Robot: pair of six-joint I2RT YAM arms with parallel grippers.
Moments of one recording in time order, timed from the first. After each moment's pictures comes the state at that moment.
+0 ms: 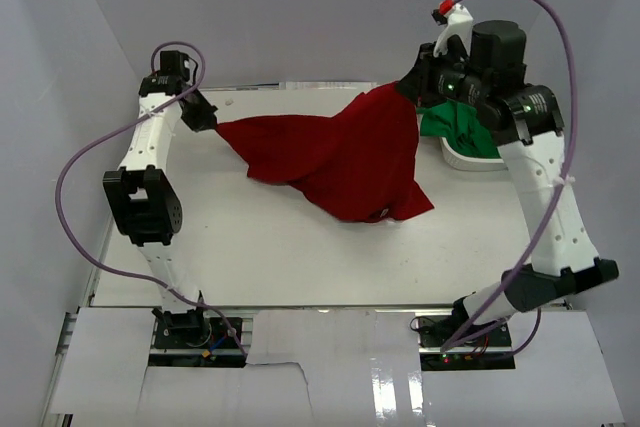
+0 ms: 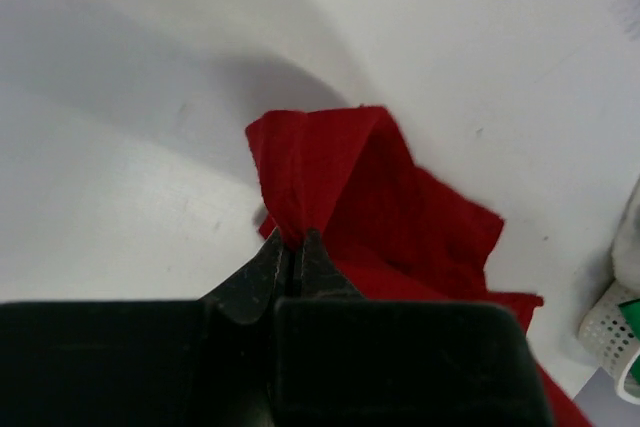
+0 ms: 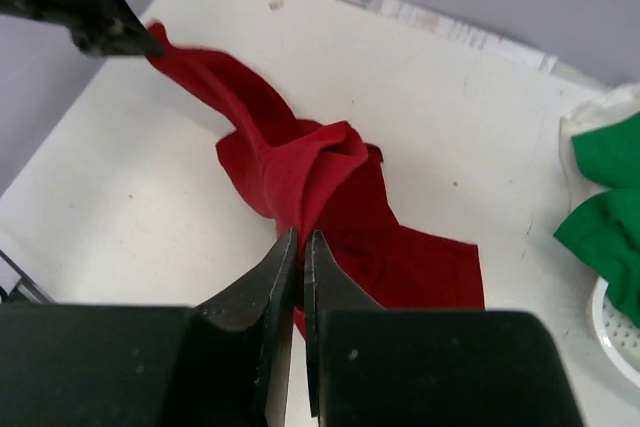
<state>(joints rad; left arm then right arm) 0.02 1.98 1.98 -0.92 0.05 -0.64 0.35 1.51 1.99 -0.88 -0.33 0.12</state>
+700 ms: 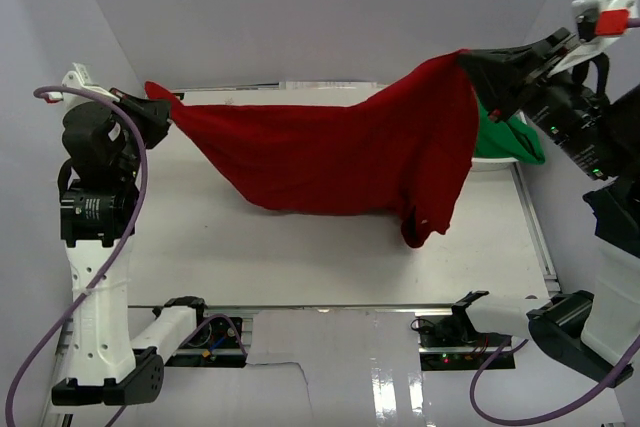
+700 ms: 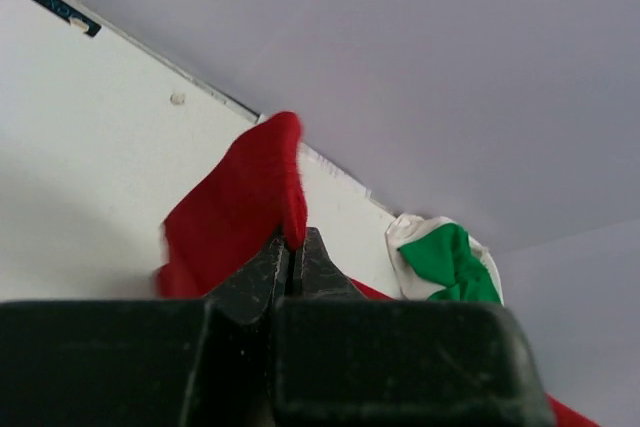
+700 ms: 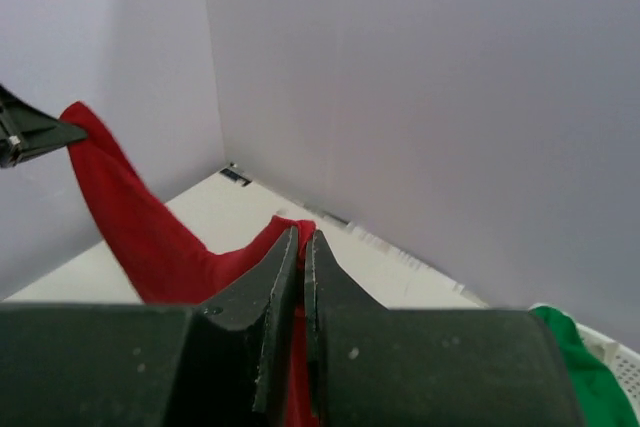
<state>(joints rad) -0.01 1.00 1.52 -0.67 -0.07 -0.70 0.53 1.22 2.28 -0.87 -0.18 0.00</state>
